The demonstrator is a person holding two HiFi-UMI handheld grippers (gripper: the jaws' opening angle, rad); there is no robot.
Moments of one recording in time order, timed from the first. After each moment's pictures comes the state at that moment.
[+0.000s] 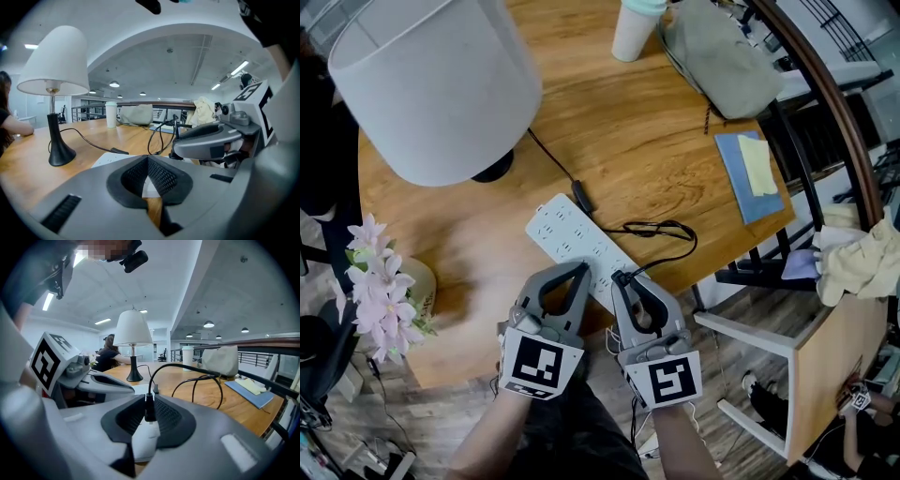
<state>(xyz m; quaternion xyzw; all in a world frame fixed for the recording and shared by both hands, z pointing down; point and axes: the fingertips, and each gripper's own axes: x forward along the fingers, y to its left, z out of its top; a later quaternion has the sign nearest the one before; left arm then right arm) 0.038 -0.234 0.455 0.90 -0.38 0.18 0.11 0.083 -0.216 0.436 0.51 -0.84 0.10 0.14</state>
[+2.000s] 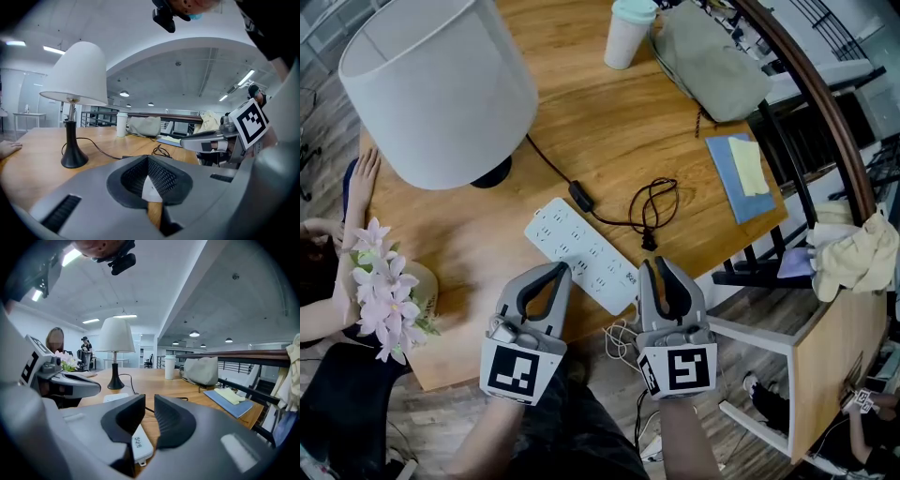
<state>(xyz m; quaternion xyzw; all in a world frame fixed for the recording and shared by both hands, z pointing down) 0.009 -0.234 0.425 0.89 -0.42 0.12 0.13 0.131 -0.236 0.408 0.59 -0.80 0.07 0.12</state>
